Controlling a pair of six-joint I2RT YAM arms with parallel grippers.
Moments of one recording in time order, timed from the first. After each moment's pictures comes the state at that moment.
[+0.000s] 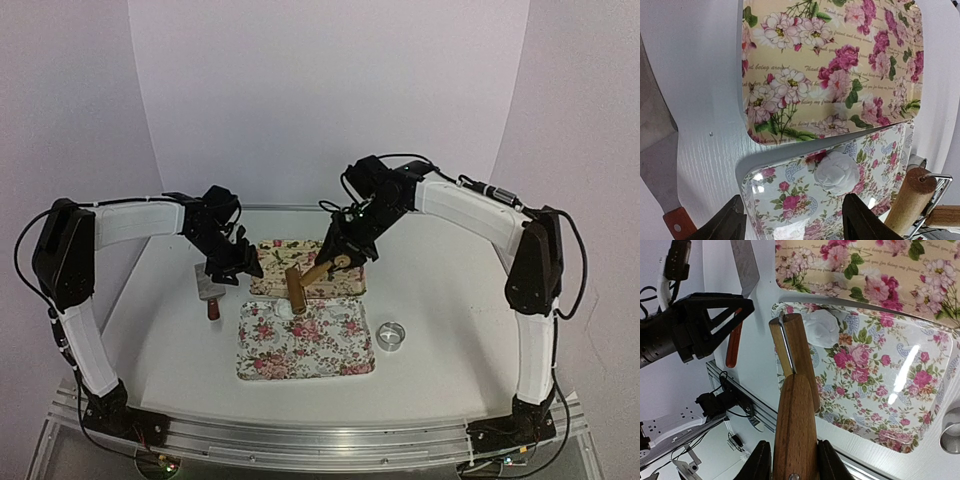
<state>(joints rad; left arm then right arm) -0.51 1.82 1.37 -0.71 0.29 -0.58 0.71 2.09 1.99 -1.02 -0.57 0.76</state>
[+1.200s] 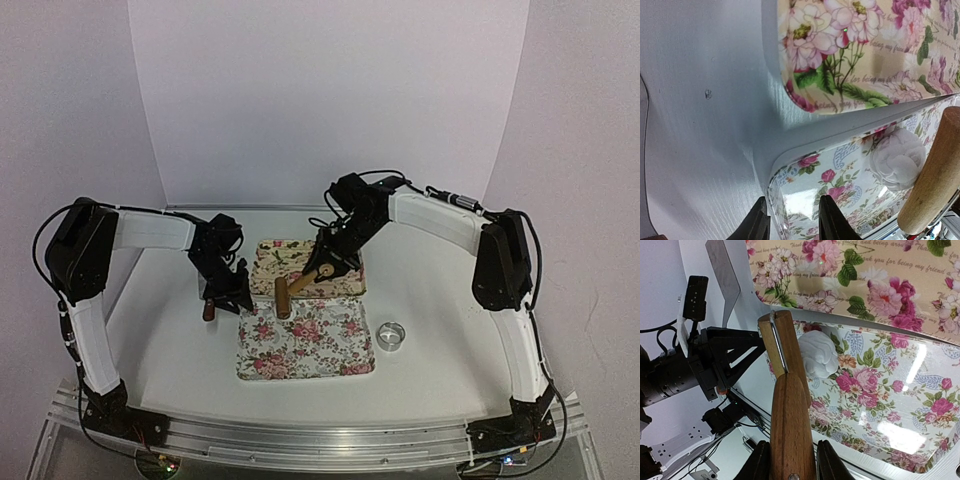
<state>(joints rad) -0.51 1.91 1.27 -0.73 0.35 -0.52 0.71 2.30 2.13 -1.01 -0.63 0.85</state>
